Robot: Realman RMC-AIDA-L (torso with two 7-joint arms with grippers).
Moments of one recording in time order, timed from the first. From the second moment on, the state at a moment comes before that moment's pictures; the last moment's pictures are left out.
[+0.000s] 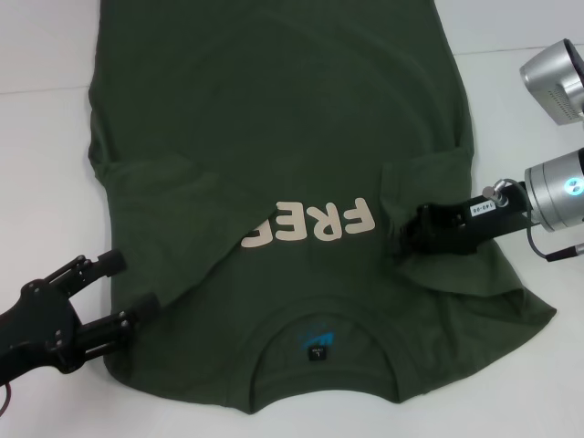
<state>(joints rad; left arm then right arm) -0.29 -2.17 0.45 0.66 1.96 1.82 -1.29 0.74 2.01 -0.55 -0.56 -2.51 -1.49 2.50</state>
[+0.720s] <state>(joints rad) -0.29 -2.17 0.45 0.66 1.96 1.81 -1.29 0.73 2.00 -0.58 -0.55 -2.47 -1.50 2.50</state>
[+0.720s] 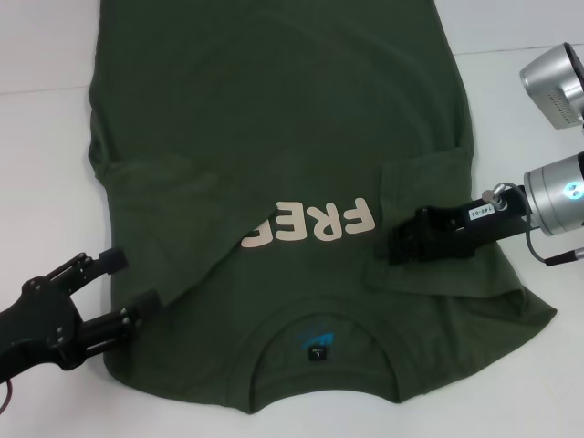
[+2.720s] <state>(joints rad) -0.28 -2.16 0.43 0.71 1.97 1.94 -1.46 0.38 2.03 -0.56 -0.86 -2.11 -1.97 1.61</state>
